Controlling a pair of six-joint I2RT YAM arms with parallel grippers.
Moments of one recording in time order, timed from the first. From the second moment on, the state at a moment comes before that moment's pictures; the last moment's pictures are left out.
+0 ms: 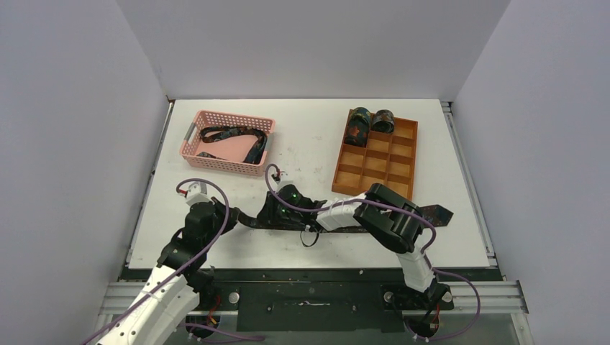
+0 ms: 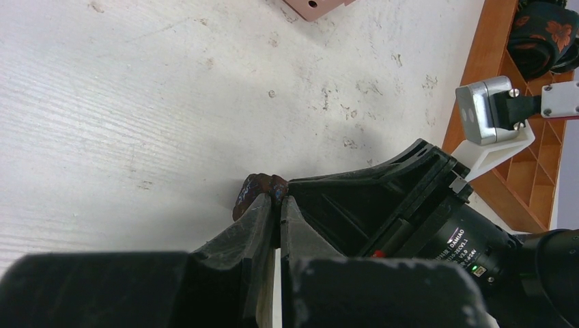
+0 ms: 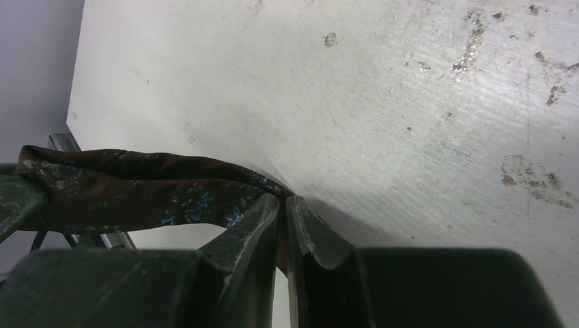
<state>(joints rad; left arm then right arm) -0.39 0.52 0.34 -0.36 -0.22 -0.83 1.01 2.04 1.06 0.43 -0.07 0.79</state>
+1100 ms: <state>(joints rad) -0.42 0.52 0.34 -0.35 -0.20 -0.85 1.08 2.15 1.19 0.47 -0.11 0.79</state>
